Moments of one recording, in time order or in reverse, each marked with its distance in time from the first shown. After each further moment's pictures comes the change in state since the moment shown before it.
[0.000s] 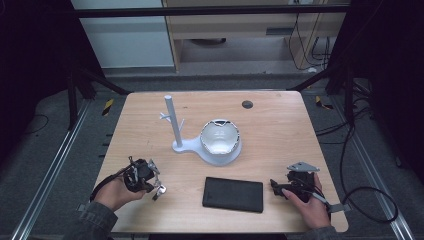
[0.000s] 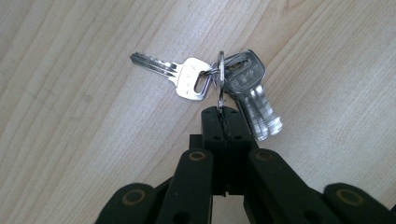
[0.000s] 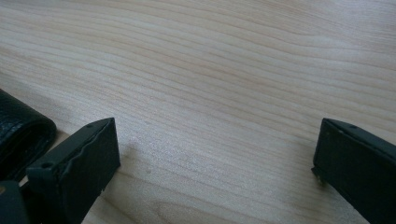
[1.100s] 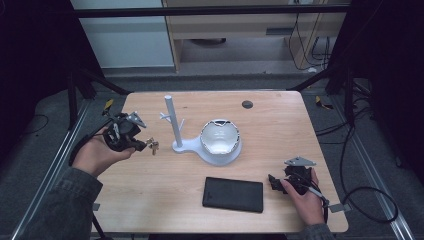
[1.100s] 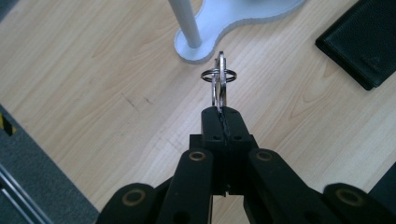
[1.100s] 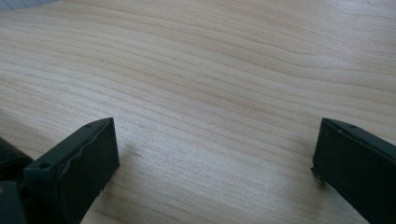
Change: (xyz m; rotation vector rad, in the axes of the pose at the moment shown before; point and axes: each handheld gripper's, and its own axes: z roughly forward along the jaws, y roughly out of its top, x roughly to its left) left arm 0.035 0.050 -0.142 -0.183 0.130 -0.046; right arm -0.002 0.012 0.012 0.001 -0.012 0.000
